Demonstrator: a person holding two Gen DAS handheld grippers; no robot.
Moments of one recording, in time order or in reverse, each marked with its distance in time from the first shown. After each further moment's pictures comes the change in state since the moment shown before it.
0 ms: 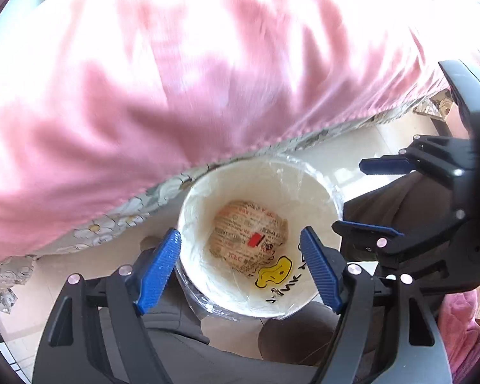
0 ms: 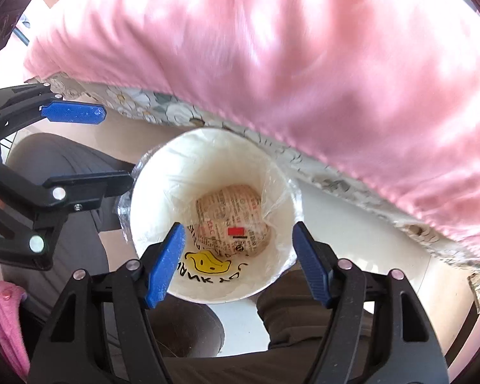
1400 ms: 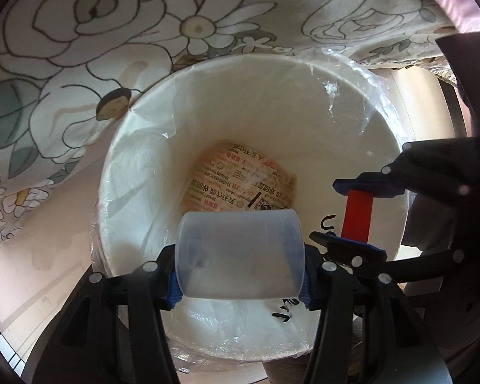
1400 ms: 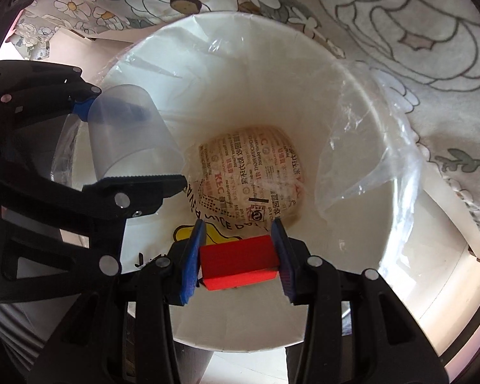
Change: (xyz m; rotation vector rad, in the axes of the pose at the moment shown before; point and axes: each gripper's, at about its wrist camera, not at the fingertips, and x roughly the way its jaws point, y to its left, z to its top) left arm 0.183 0.015 -0.024 -0.058 0.341 -0.120; right arm 0.174 0.019 -0.012 -0.037 0.334 0.104
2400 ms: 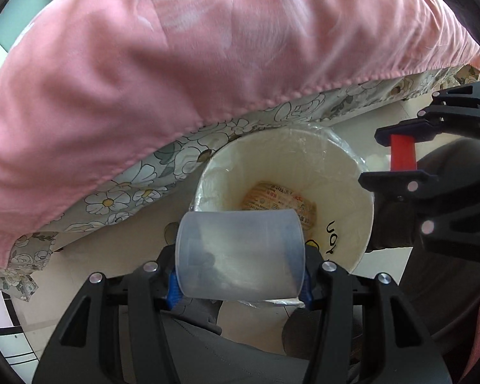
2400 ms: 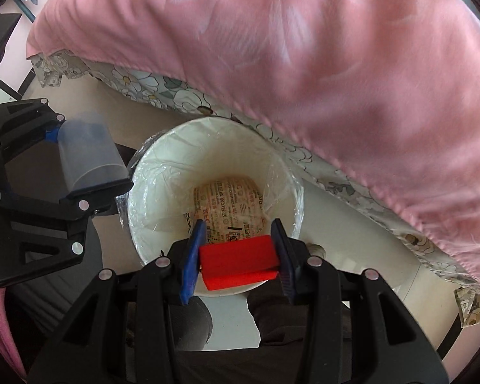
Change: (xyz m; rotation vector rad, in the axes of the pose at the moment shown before) left arm -0.122 -0.047 -0.064 0.045 -0.270 0.270; right arm -0.141 0.022 -0.033 -0.022 -0.231 -0.131
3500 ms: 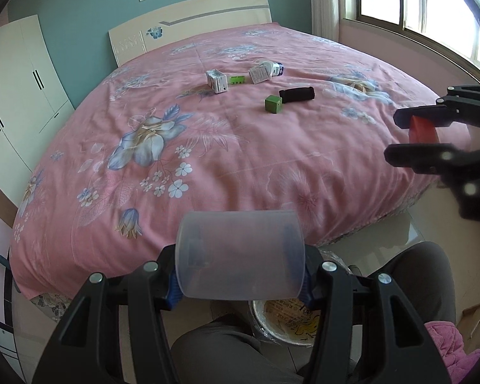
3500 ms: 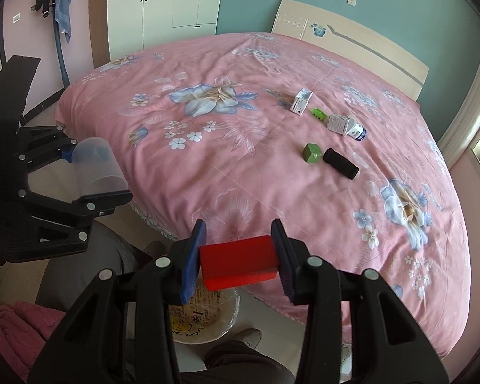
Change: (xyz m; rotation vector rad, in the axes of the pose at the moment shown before) left arm -0.222 0.053 0.028 -0.109 -0.425 0.122; right arm -0.263 0.029 0.043 -0.145 -0.469 -0.166
